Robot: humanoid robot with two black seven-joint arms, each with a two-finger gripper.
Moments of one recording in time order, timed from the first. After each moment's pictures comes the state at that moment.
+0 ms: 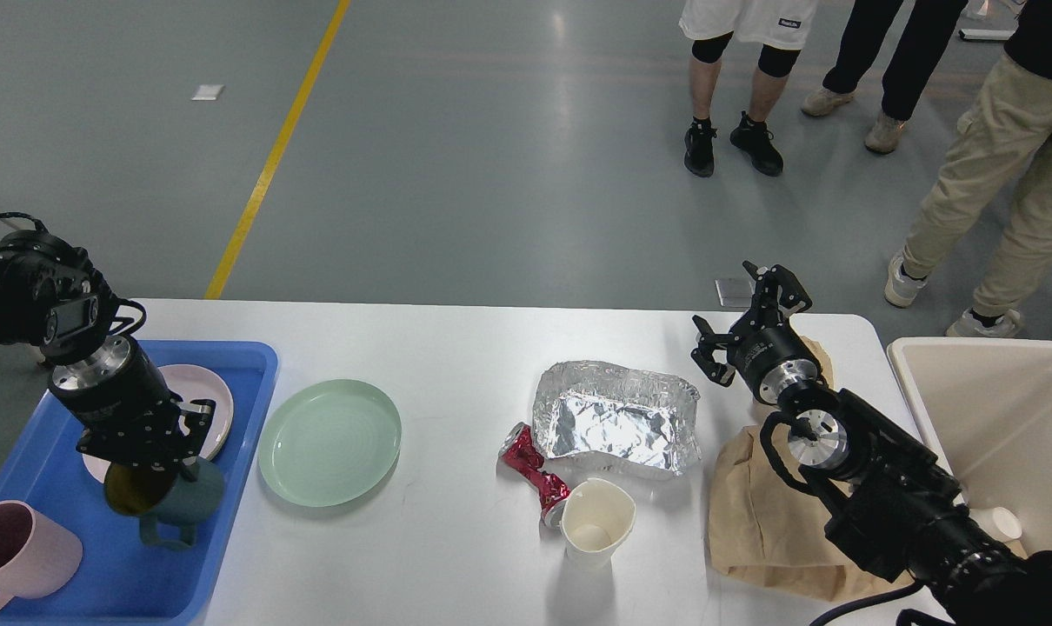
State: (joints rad) left arm -1.50 0.34 1.51 -0.74 0.16 -0.96 -0.39; right arm 0.60 -0.08 0.96 0.54 -0.28 0.19 0.21
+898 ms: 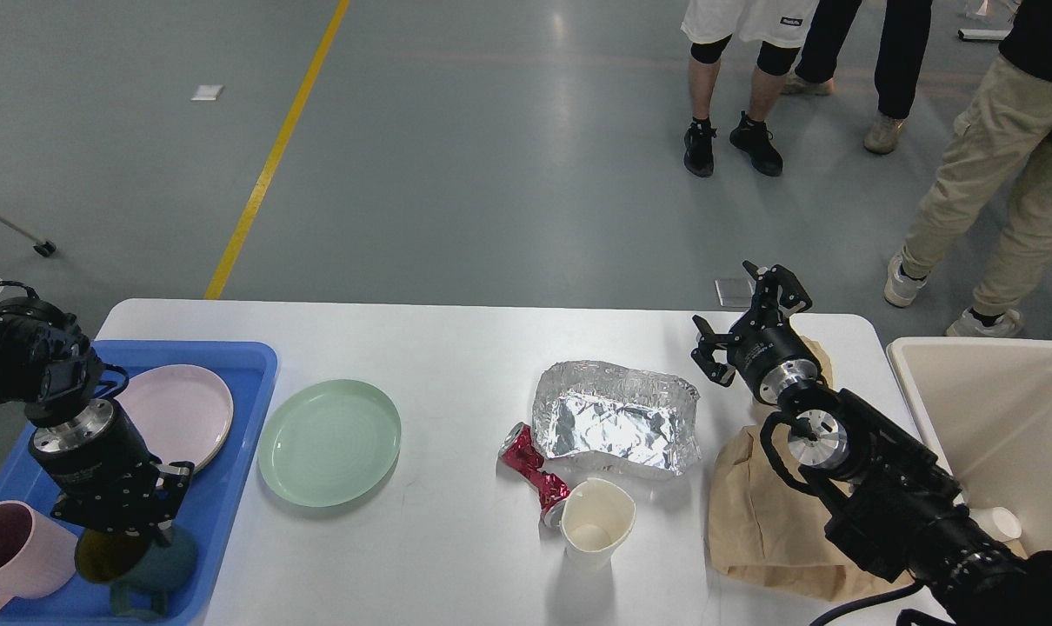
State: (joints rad) left arm -1.38 0.36 1.51 -0.74 0.17 -0.96 -0.39; right arm 0.60 -0.08 0.96 0.54 -0.28 0.19 0.21
